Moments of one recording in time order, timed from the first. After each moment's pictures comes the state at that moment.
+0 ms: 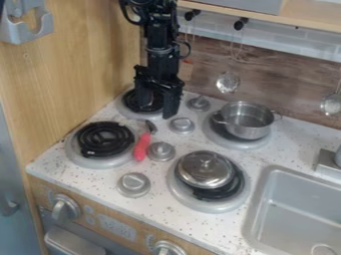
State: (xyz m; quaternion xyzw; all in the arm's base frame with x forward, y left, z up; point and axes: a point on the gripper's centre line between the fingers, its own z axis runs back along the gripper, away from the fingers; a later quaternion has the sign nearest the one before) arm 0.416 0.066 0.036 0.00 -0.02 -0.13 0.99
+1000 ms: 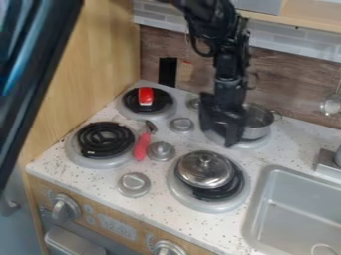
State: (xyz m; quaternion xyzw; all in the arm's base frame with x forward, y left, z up) arm 0.433 -0.058 -0.003 -0.02 -0.02 -0.24 0.97
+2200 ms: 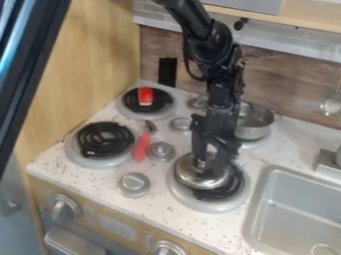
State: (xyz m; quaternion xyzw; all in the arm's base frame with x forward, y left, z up) arm 0.392 -0.047 -0.033 -0.01 0.00 -0.23 0.97
